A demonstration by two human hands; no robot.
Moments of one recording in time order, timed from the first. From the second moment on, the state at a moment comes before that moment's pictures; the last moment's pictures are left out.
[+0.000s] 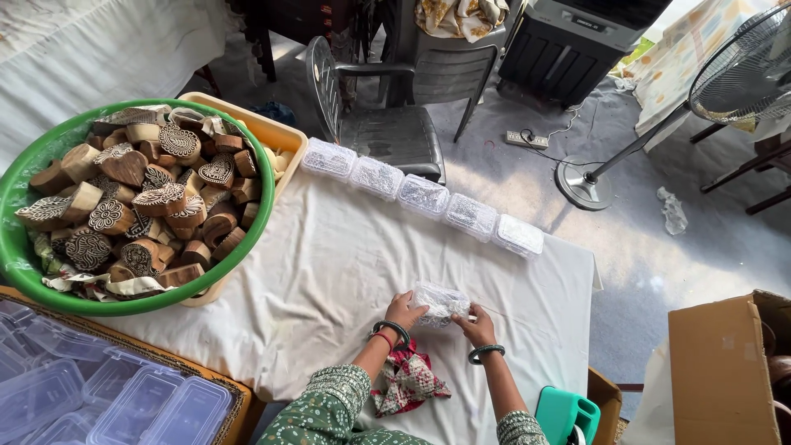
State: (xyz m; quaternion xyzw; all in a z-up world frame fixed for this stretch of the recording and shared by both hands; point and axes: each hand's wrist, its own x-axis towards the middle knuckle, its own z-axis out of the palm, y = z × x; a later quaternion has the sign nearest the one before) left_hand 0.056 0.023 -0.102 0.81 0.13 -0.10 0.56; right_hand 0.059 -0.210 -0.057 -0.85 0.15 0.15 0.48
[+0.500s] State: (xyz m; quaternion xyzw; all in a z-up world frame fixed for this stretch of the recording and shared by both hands) left_hand 0.044 0.024 -0.065 0.86 0.15 -0.13 0.46; right_hand 0.030 -0.199 -0.031 -0.87 0.12 0.14 0.46
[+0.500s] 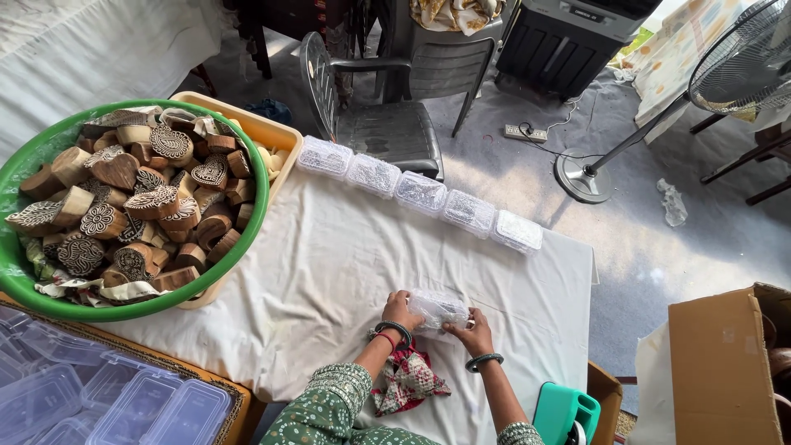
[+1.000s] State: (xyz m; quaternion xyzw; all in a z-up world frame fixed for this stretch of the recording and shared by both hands) left_hand 0.046 0.012 -0.141 0.67 0.15 -0.06 0.72; right_hand -0.013 -0.208 -0.027 -0.90 -0.03 -0.09 0.43
